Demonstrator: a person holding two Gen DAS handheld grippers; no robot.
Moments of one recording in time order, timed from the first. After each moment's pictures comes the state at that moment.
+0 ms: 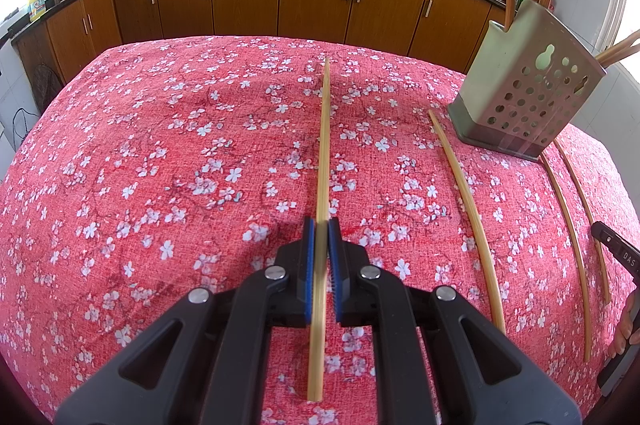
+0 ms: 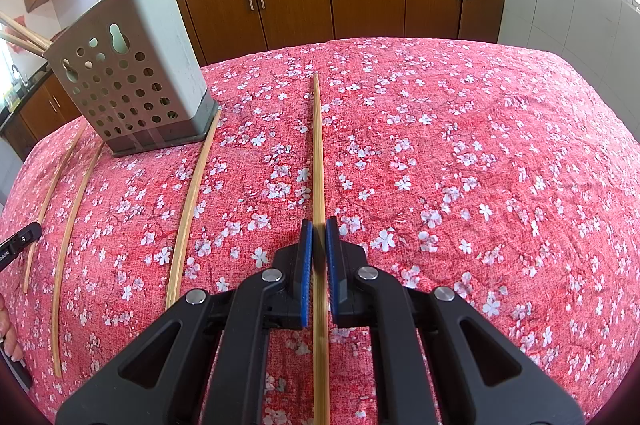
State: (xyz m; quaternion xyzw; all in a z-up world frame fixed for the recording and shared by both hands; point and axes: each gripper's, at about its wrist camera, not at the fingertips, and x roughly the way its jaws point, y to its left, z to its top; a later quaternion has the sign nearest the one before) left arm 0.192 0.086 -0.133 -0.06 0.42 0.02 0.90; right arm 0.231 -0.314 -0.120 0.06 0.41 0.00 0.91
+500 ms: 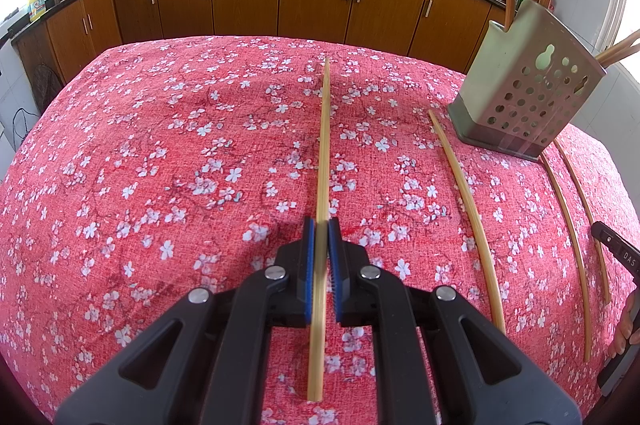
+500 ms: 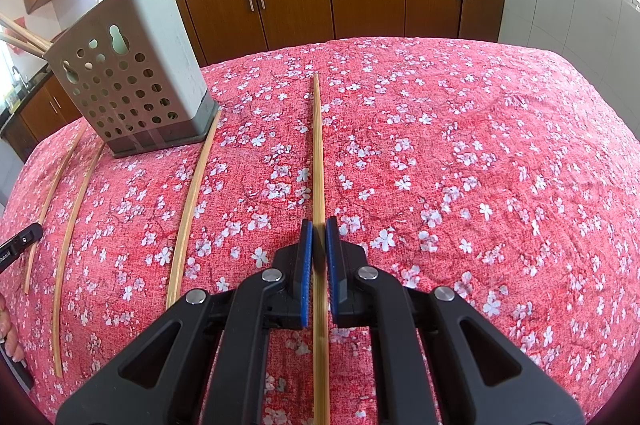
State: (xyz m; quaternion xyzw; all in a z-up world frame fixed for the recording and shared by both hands) left arm 0.193 0.086 -0.133 -0.06 0.42 0.02 0.90; right arm 0.229 -0.311 -0.120 0.06 0.41 0.00 0.91
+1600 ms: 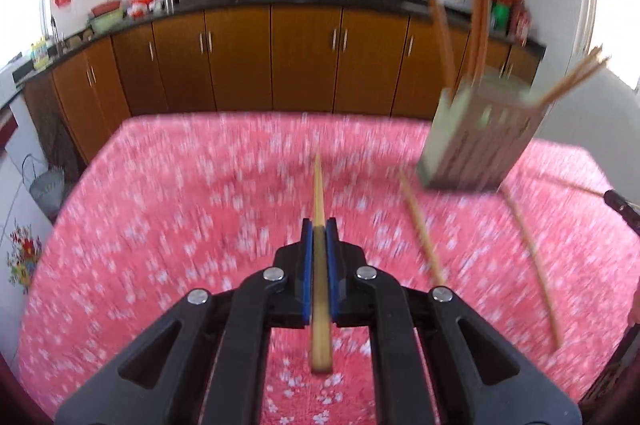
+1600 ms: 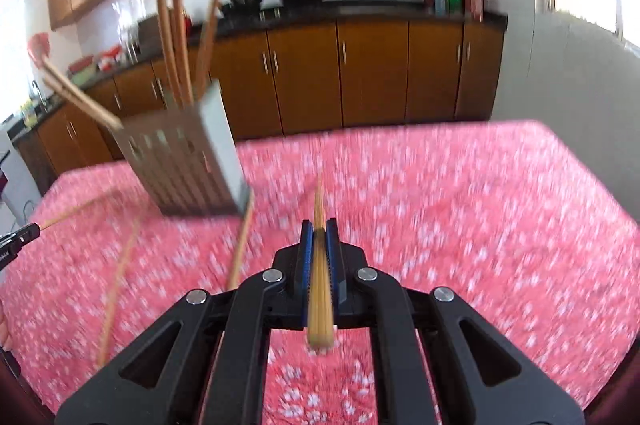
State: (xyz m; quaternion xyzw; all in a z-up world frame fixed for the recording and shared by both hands) left arm 0.146 0.083 -0.040 -0.03 0.34 0.00 0.94; right arm 0.170 -0.299 -0.022 0.05 0.30 0.01 0.95
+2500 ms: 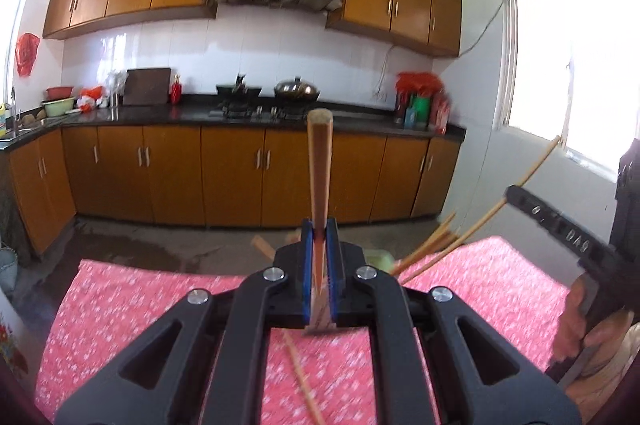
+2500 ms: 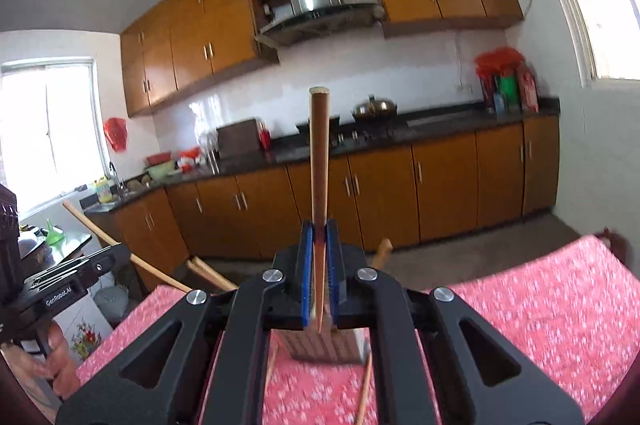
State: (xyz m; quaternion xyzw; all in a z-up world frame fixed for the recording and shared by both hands) left arm 0.129 0.013 0.130 -0.04 0.15 -0.12 0.98; right arm 0.154 -0.268 0.135 0.10 0.10 0.14 0.98
